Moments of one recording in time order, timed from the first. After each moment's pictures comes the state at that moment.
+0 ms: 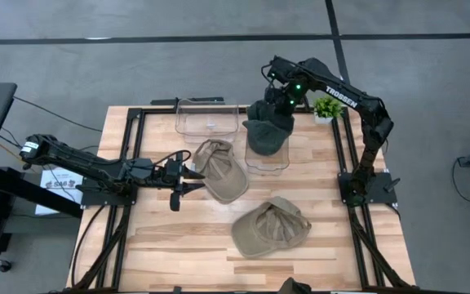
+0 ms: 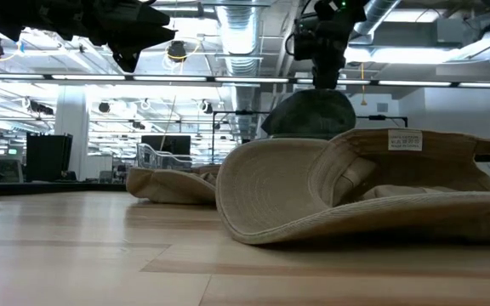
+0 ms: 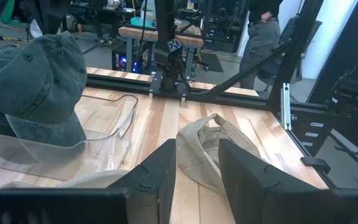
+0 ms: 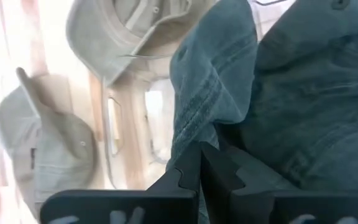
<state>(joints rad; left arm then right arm) -0.23 0.92 0.39 0.43 -0.21 -0.12 -0.65 1.82 1.87 -1.42 -0.39 -0.47</state>
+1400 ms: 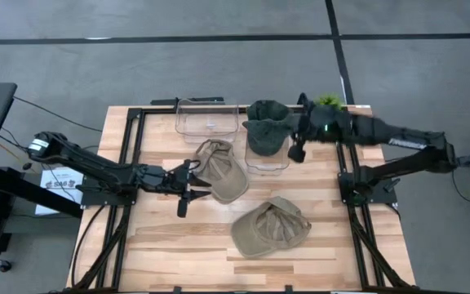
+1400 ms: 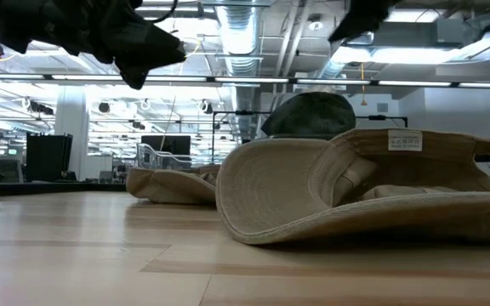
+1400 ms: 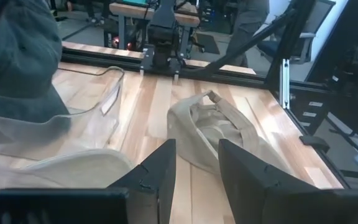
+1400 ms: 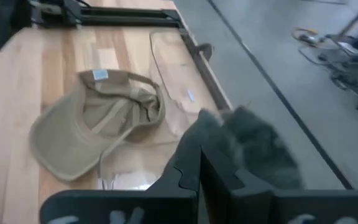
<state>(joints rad) -0.27 1.11 0.39 0.54 -0.21 -0.15 -0.15 1.08 1.12 -0.63 0.27 -0.15</state>
